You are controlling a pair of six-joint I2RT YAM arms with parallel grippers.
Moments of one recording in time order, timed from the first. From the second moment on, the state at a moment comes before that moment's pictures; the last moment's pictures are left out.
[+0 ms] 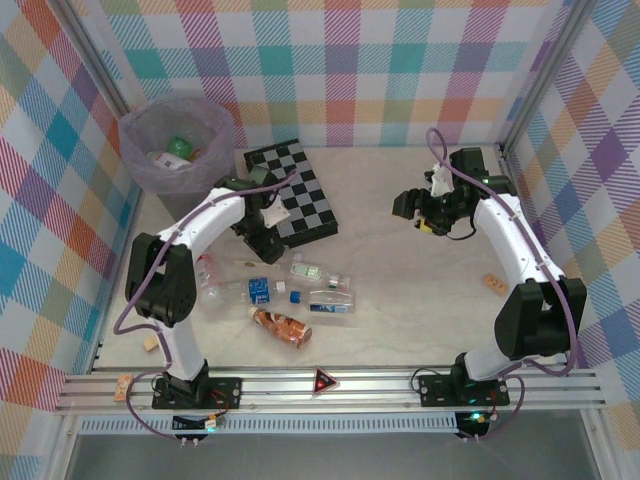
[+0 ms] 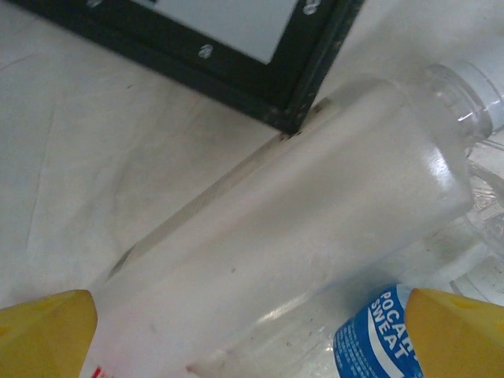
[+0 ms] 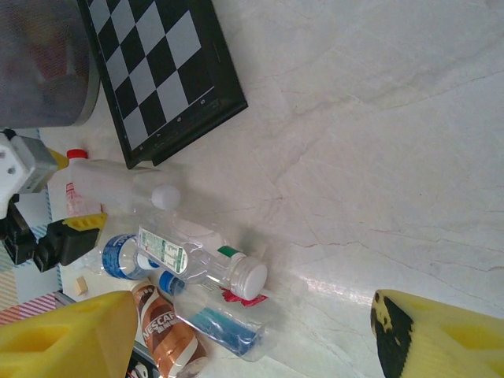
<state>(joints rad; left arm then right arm) -0.37 1.85 1.50 -1.08 -0.07 0.45 0.11 1.53 1.38 -0.97 -0.57 0.34</state>
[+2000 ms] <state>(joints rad) -0.43 1.66 1.81 -0.98 -0.08 0.44 0.11 1.48 1.33 -0.97 -0.53 0.39</state>
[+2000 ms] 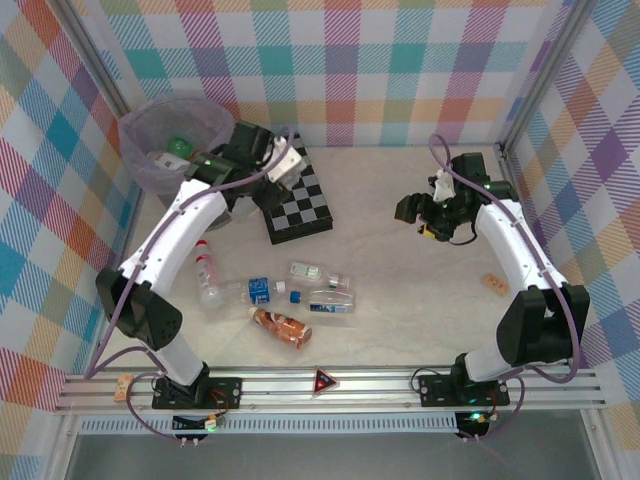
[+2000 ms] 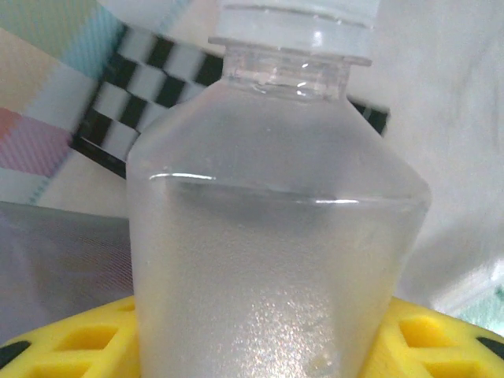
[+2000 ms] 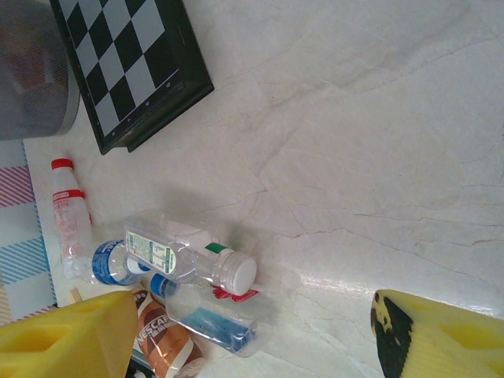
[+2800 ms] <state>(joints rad) 0.13 1.91 2.45 -0.84 0.09 -0.27 0.11 1.41 1.27 -0.96 -0.51 0.40</state>
